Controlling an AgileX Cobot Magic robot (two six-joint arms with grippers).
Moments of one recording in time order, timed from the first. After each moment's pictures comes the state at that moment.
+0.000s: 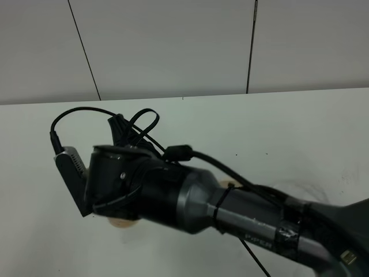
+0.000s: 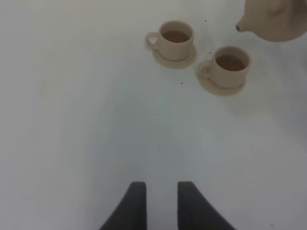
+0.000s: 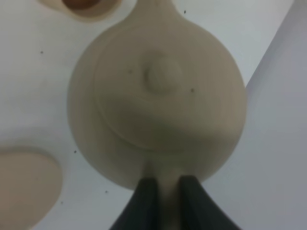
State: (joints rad) left arm -0.02 0.08 -0.51 0.00 1.04 0.02; right arm 1.10 2.16 -1.89 -0.70 1.03 -0.72
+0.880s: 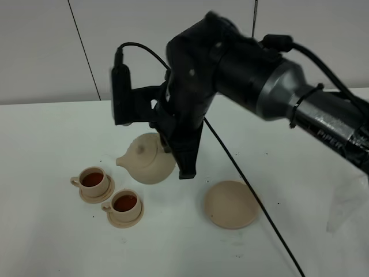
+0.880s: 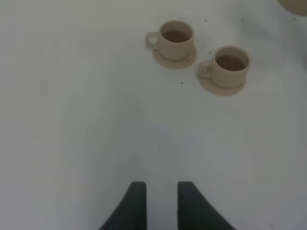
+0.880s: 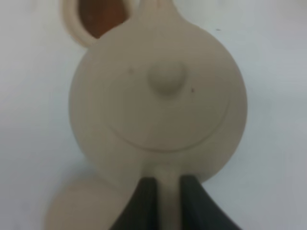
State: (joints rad) left arm -0.02 0.08 -0.51 0.00 1.04 0.02; right arm 0.78 2.11 -2.08 0.04 1.18 -1.03
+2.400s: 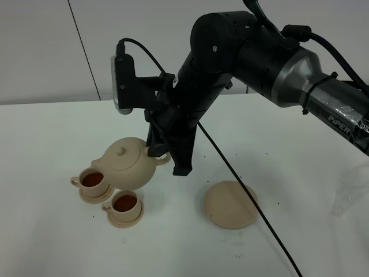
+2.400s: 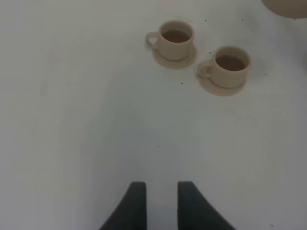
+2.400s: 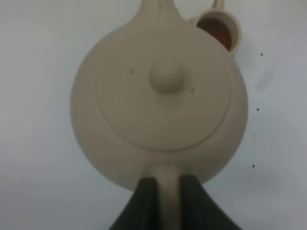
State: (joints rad) left arm -0.02 0.08 -0.51 0.00 1.04 0.02; right arm 0.70 2.13 -2.08 0.36 1.16 -1.21
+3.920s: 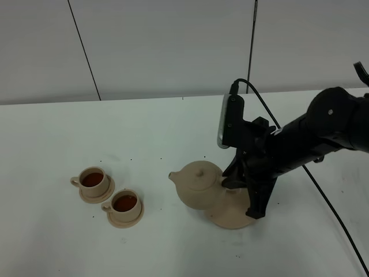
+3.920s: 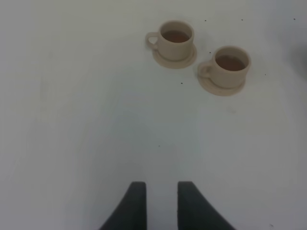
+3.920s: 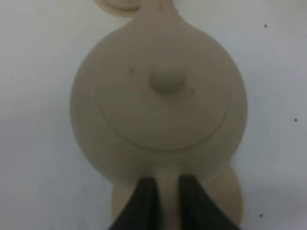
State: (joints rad) left arm -0.02 0.08 -0.51 0.00 1.04 0.02; right arm 0.46 1.78 -1.18 0.72 0.61 -1.53
